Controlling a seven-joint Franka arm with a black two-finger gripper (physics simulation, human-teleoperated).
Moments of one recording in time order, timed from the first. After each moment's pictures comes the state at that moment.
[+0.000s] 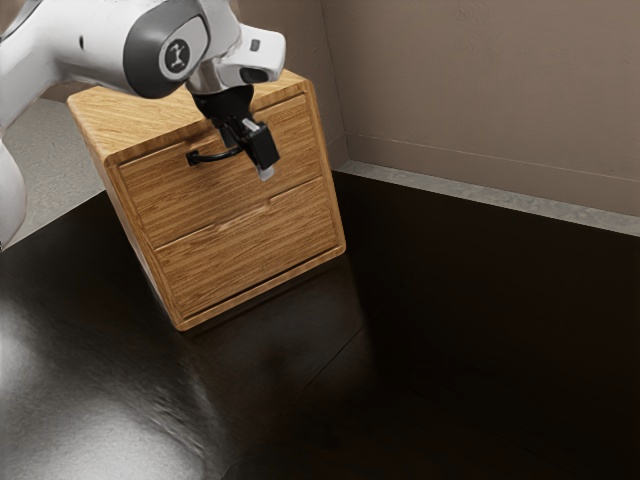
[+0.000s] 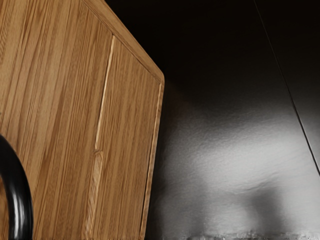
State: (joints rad) arm 0.00 0.27 0.13 -1.13 0.16 1.67 0.41
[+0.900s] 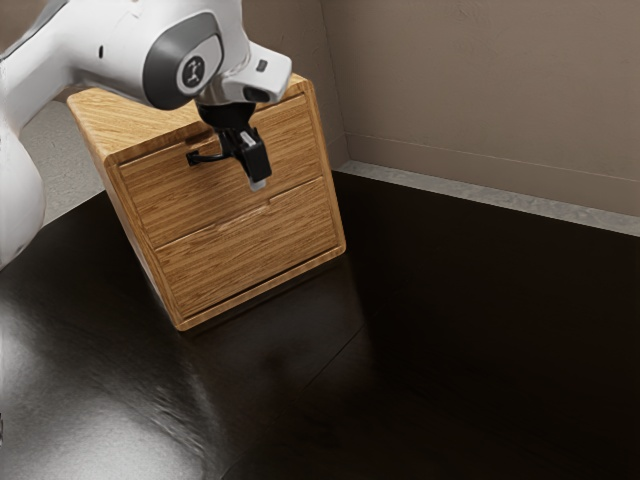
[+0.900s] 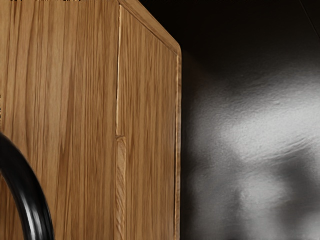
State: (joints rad) arm 0.01 0.32 0.13 -1.11 0.23 1.67 0.52
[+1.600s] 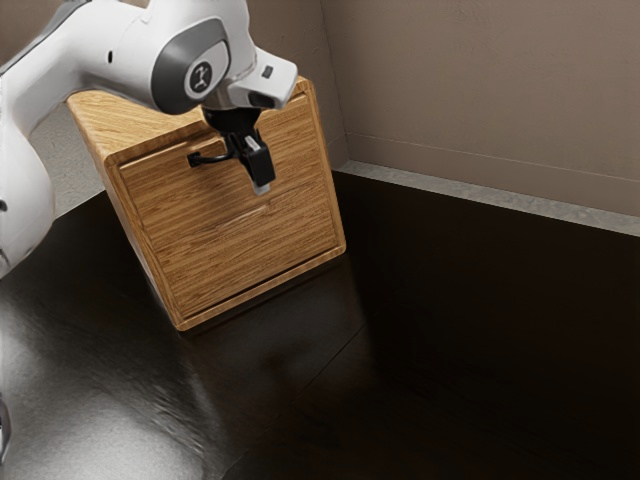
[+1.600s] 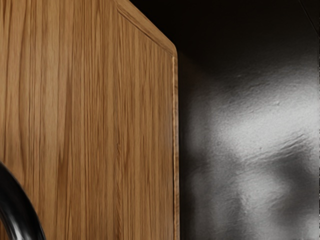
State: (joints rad) arm 0.01 0.33 0.13 -1.11 0.23 1.68 0.53
